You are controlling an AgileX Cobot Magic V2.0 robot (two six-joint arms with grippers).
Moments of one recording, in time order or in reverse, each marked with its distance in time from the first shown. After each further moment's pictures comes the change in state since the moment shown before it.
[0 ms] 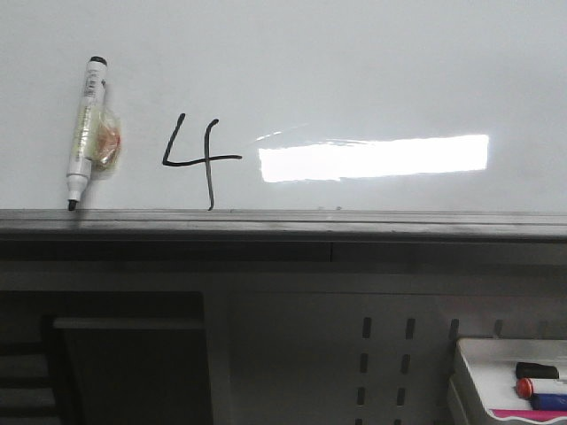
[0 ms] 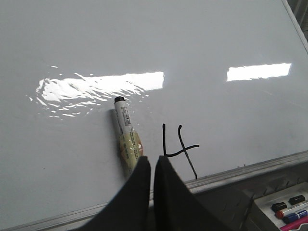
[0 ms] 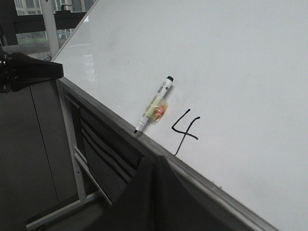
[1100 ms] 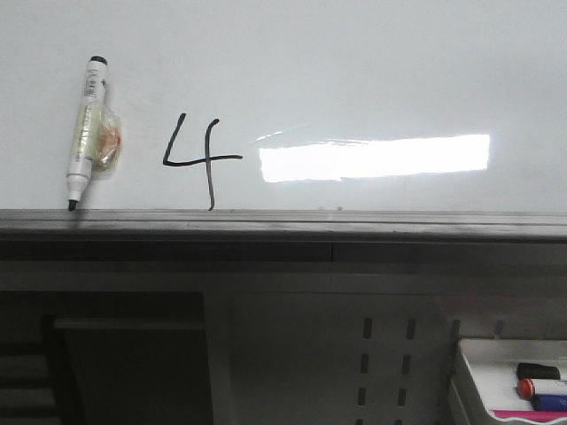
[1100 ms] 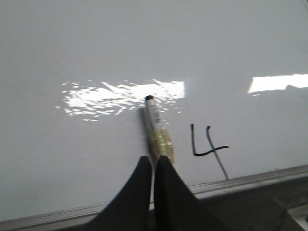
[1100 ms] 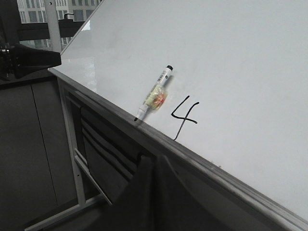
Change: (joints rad) left arm 0.135 -0.080 0.042 0.011 0.029 0.000; right arm 0.000 -0.173 0.137 0.000 0.000 0.000
